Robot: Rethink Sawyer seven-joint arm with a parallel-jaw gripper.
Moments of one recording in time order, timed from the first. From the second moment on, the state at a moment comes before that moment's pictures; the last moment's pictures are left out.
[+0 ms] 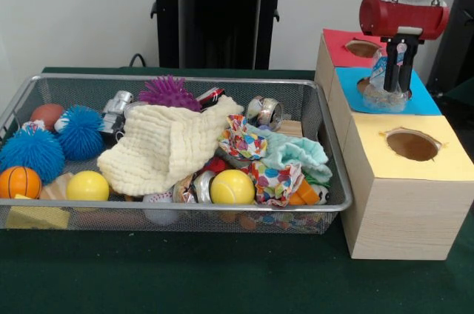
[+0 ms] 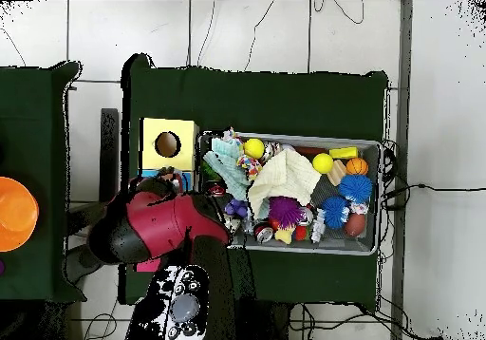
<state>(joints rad) 0.14 -0.74 -0.06 1.71 -0.27 0.21 1.92</state>
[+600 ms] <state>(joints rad) 0.17 -0.74 -0.09 1.71 -0.24 0.21 1.92</state>
